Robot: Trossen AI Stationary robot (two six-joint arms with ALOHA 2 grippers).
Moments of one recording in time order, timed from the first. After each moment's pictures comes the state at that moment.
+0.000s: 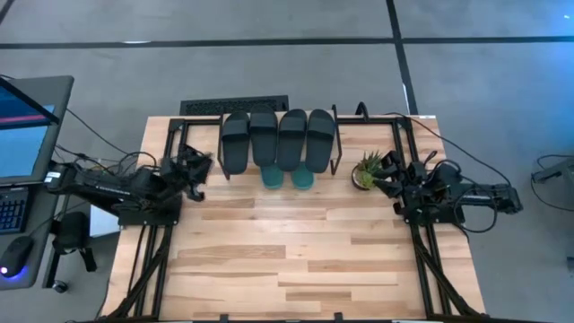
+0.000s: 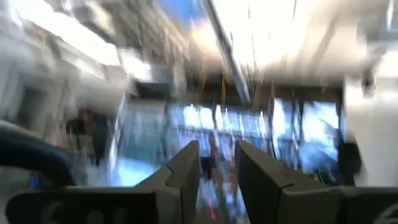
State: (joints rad) left arm -0.05 0.58 0.01 1.14 -0.39 0.04; right arm -0.05 0.01 0.01 0.38 -0.08 0.15
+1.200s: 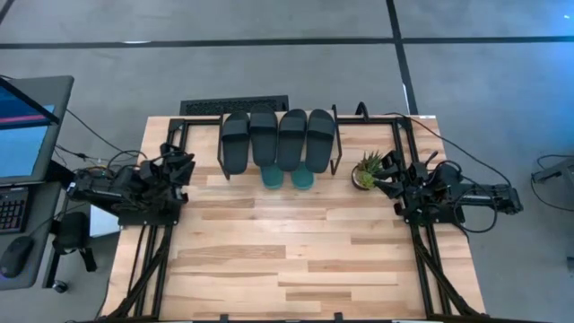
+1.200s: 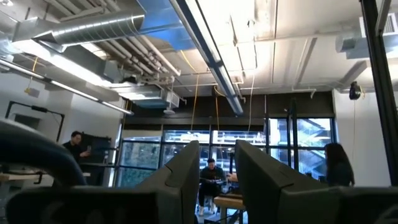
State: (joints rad) left arm -0.14 0.02 0.01 0.71 -0.41 0.22; right arm -0.06 0.01 0.01 0.40 -0.10 0.12
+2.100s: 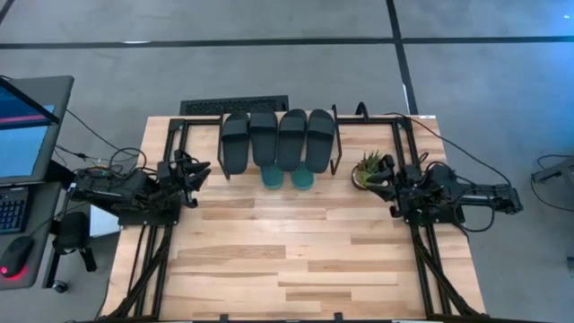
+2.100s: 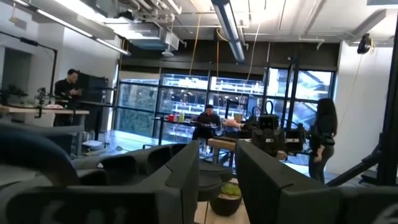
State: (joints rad) left arm -0.14 0.00 0.01 0.41 -0.45 0.04; right arm -0.05 0.01 0.01 0.25 -0.11 0.15
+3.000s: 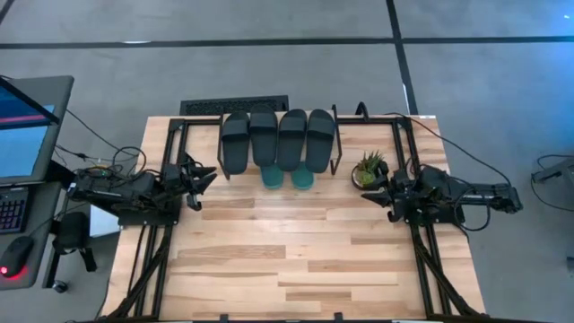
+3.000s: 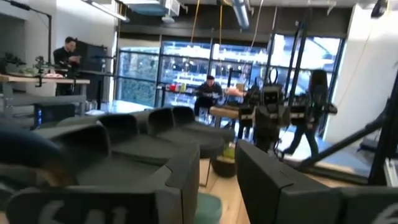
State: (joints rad) left arm -0.14 0.00 0.01 0.25 -0.46 -0.03; right arm -0.04 0.01 0.01 0.06 -0.15 0.18
